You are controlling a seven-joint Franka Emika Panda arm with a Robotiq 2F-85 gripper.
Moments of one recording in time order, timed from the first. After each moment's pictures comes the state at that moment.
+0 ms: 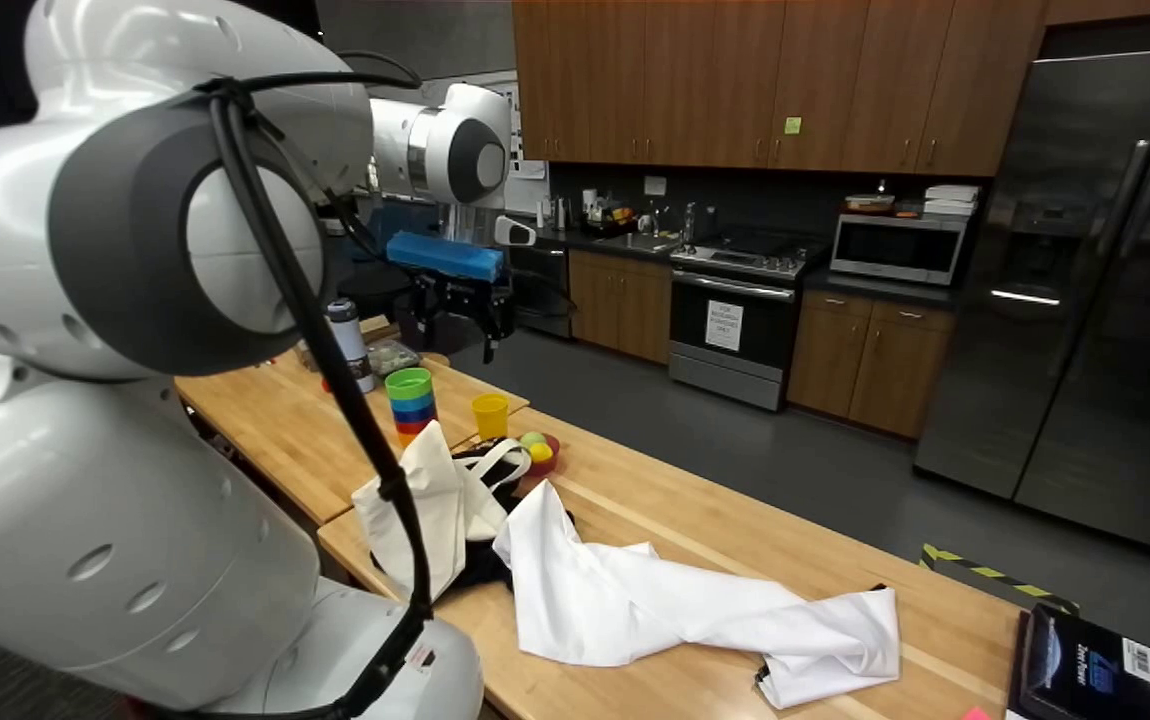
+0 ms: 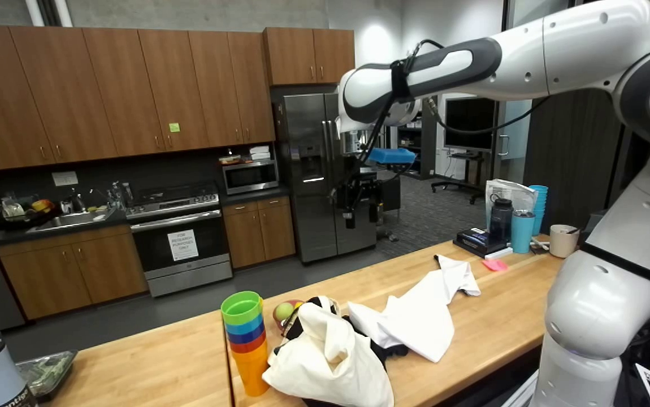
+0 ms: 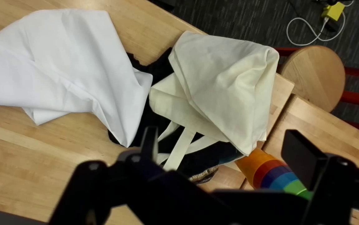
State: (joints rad) arm 0.19 -0.37 0.12 -2.10 0.22 1.63 0.01
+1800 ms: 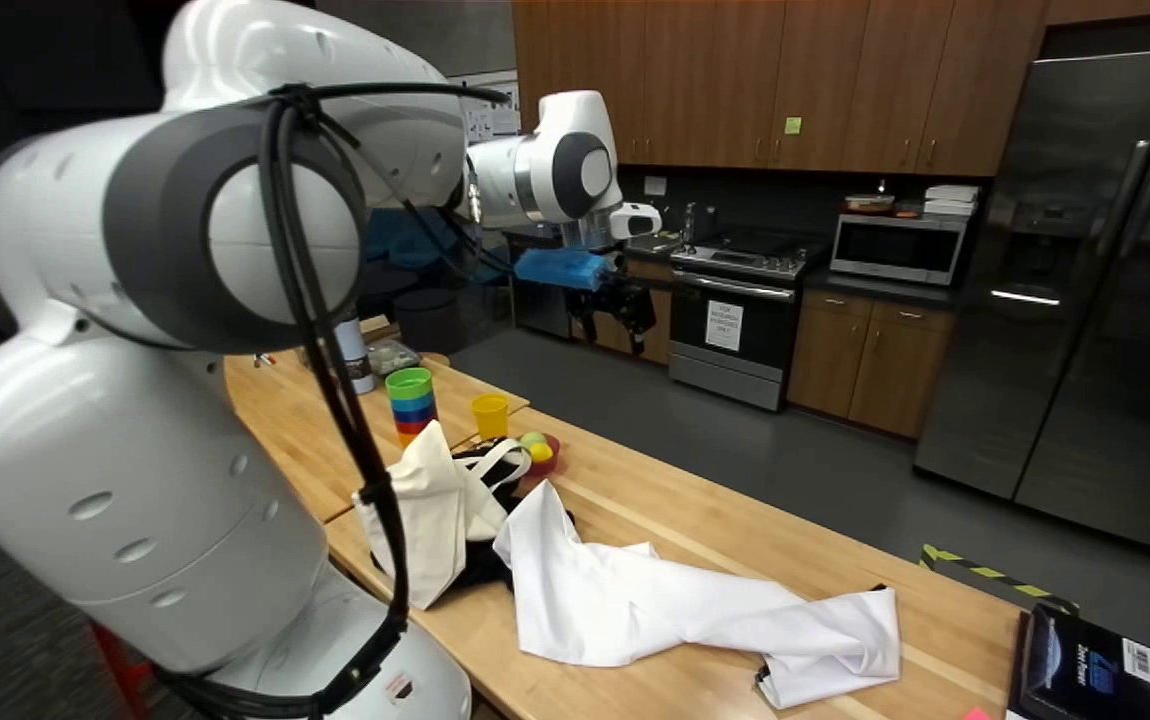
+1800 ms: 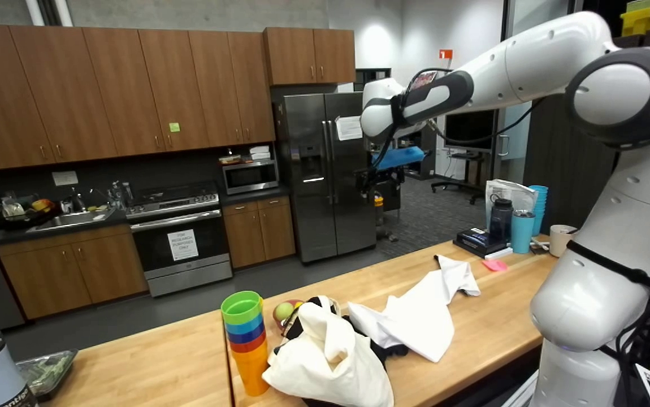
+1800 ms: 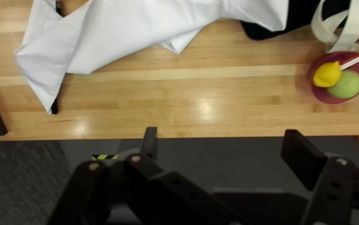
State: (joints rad) arm -0.05 -0.25 0.08 -2.06 -0.10 1.95 0.32
